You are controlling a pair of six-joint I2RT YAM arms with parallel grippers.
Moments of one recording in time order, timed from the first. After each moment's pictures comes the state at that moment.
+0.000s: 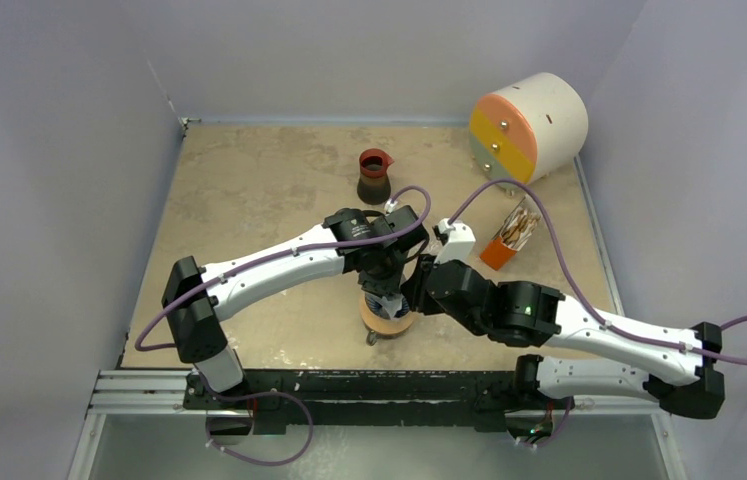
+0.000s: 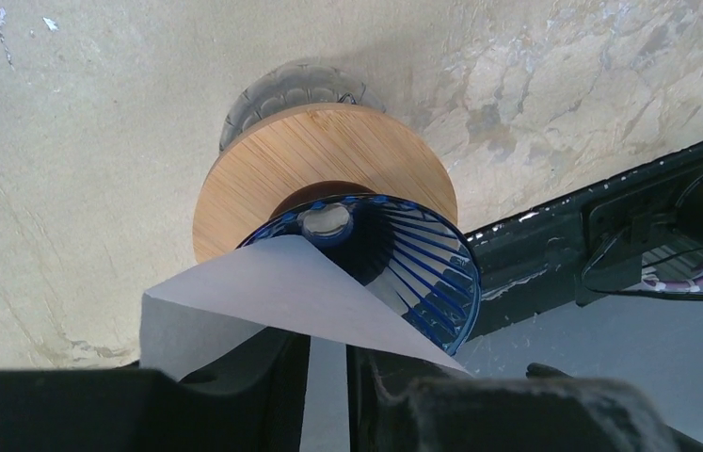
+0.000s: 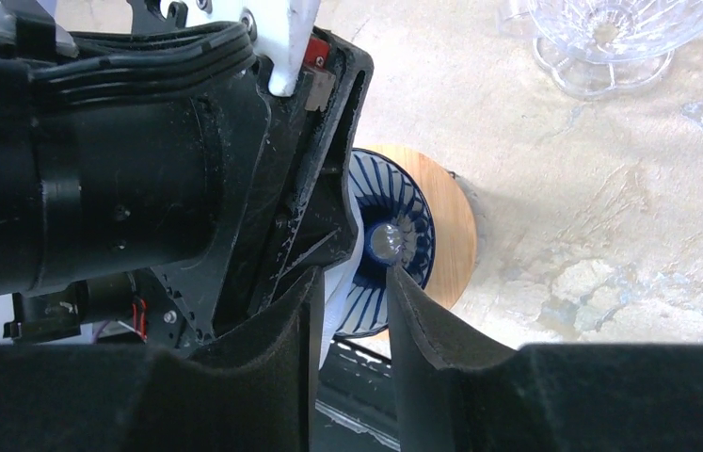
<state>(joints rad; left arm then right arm) -1.07 1.68 1.57 -1.09 -0.09 -0.74 1.24 0.97 0.98 -0.70 0.53 0.90</state>
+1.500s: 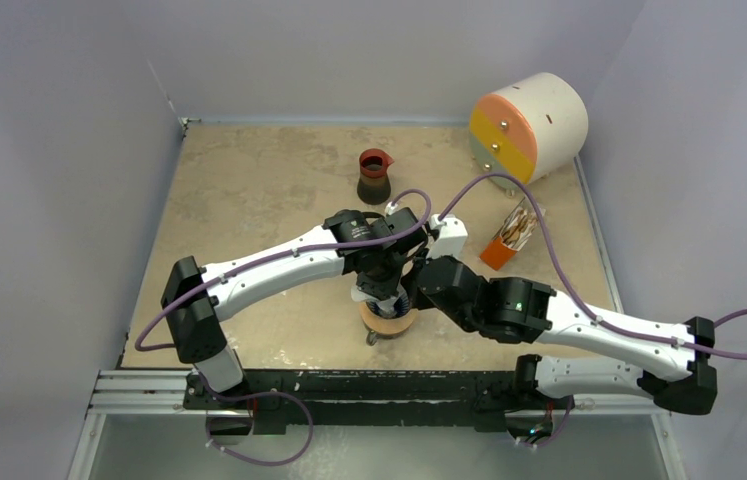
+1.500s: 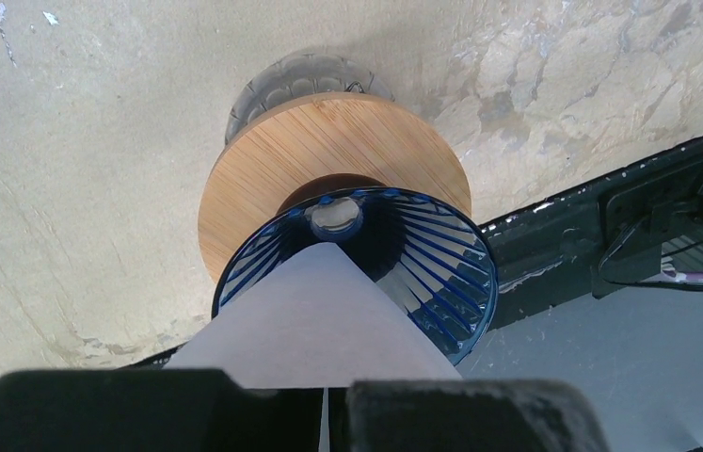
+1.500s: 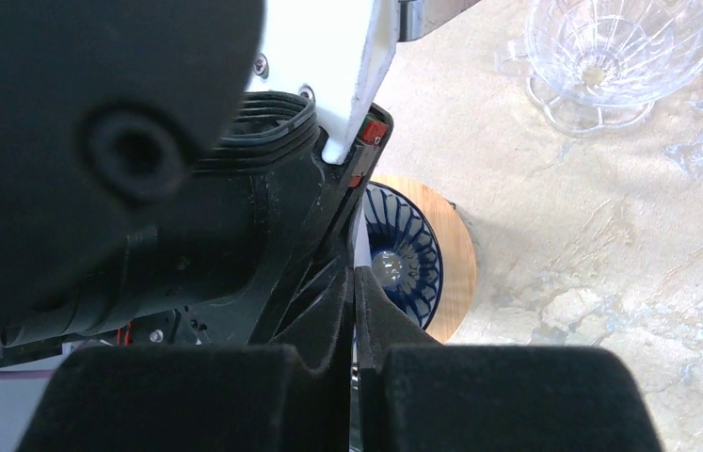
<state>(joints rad) -1.07 1.68 1.56 -1.10 -0.08 -0.72 1.24 1.03 1.01 -0.67 0.58 0.84</state>
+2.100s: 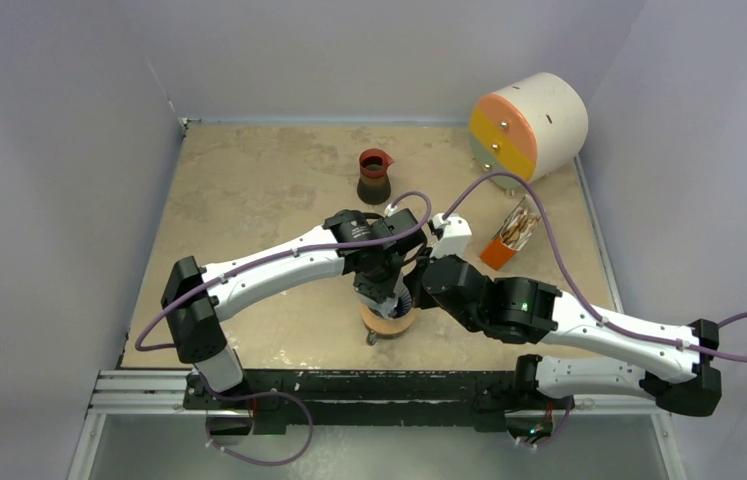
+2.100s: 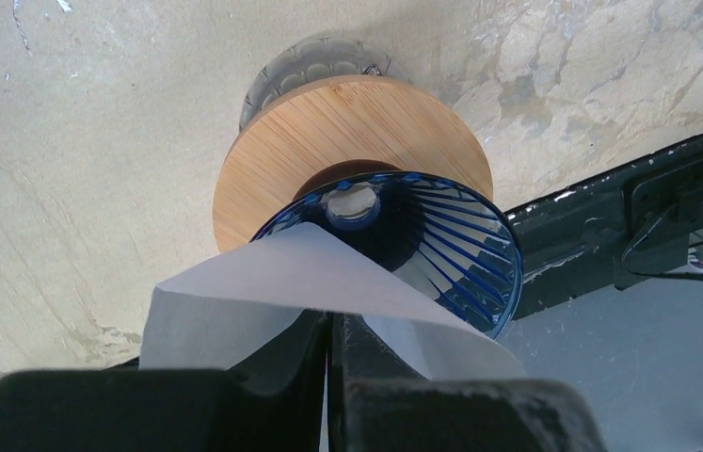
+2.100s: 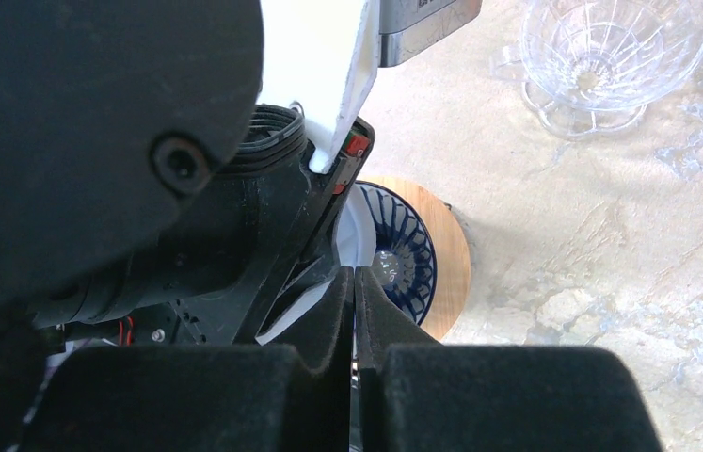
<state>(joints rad) -1.07 1.68 1.56 -1.12 -0.09 -0.69 1.24 1.01 1.02 -0.68 0.58 0.83</state>
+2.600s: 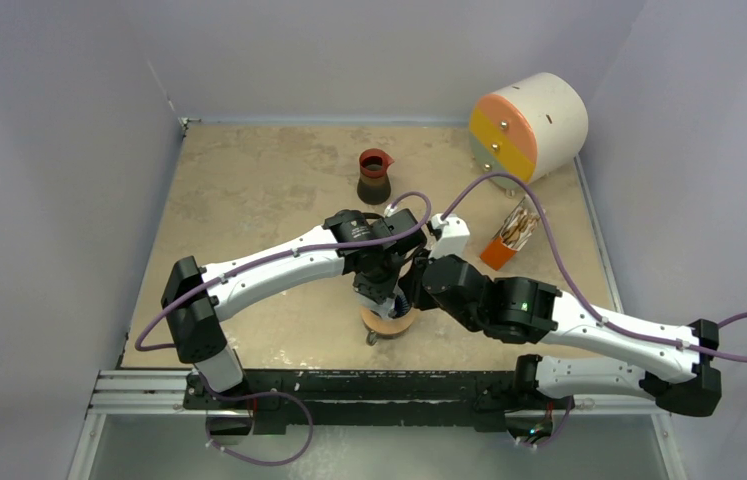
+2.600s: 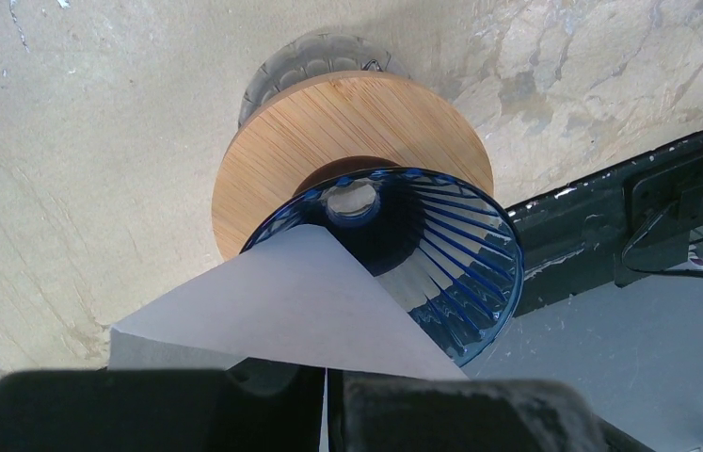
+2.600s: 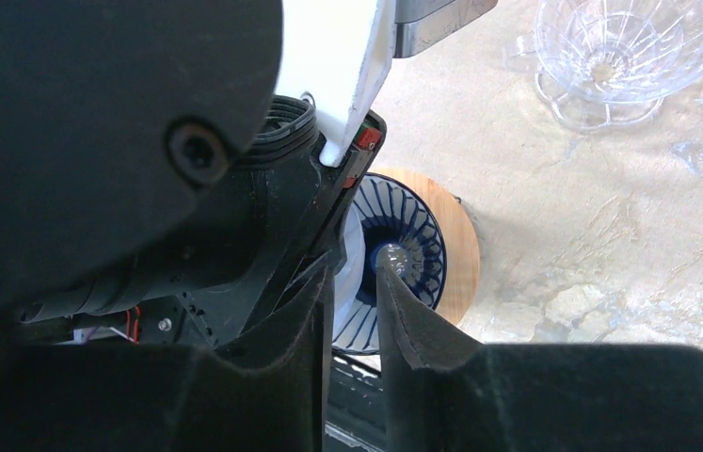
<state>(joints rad) -1.07 1.68 1.56 -1.13 -0.08 -0.69 1.24 1.01 1.02 -0.68 0.55 0.83</state>
